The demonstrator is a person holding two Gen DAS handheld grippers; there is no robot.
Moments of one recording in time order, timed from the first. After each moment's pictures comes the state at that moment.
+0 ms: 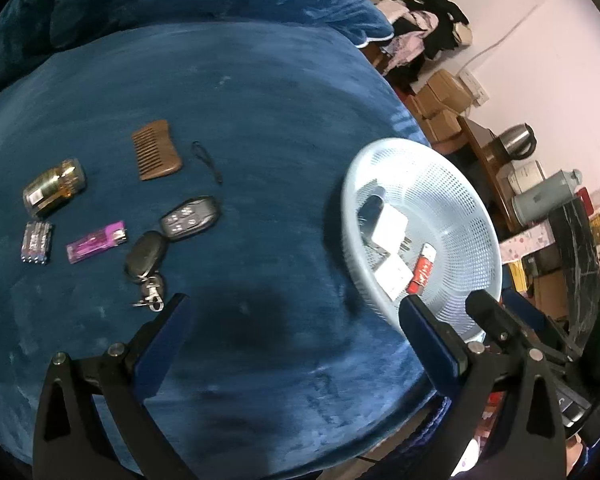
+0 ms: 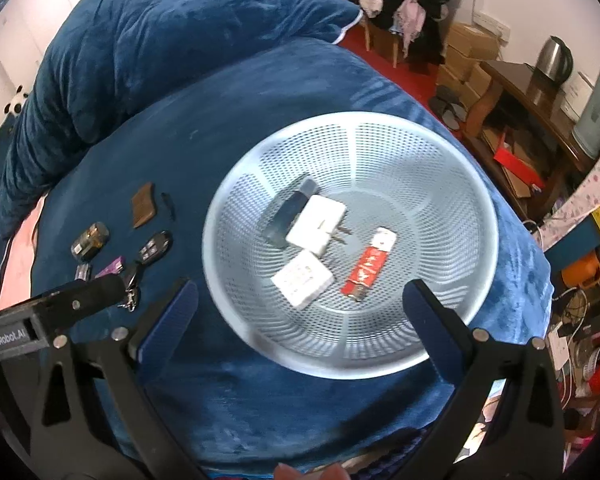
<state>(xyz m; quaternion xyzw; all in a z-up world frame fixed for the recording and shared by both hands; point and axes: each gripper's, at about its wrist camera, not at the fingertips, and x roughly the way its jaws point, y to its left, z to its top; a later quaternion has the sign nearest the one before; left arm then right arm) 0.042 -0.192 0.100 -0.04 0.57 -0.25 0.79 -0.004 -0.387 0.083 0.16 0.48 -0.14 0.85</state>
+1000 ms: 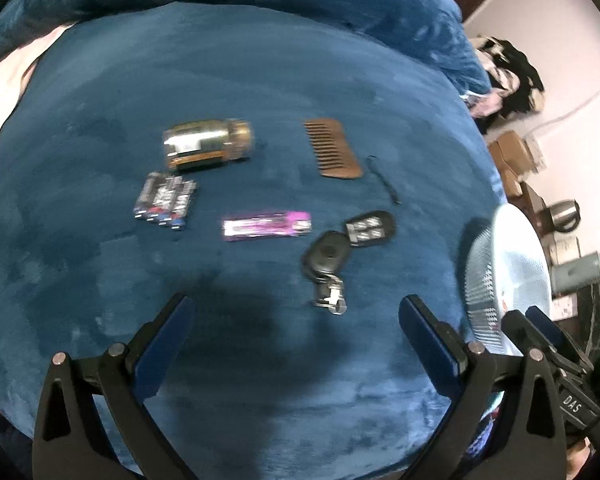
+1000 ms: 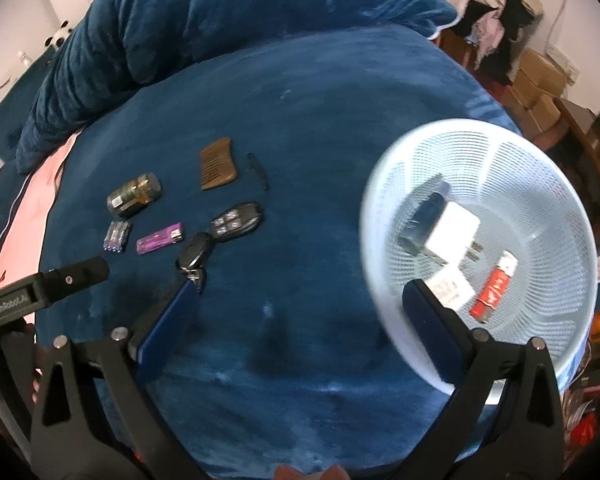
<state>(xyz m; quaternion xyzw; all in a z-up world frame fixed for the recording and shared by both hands) 0.073 -0.030 0.057 -0.12 0.57 -0.12 0.80 0.062 -0.283 0.056 0.10 0.52 -0.05 0.85</state>
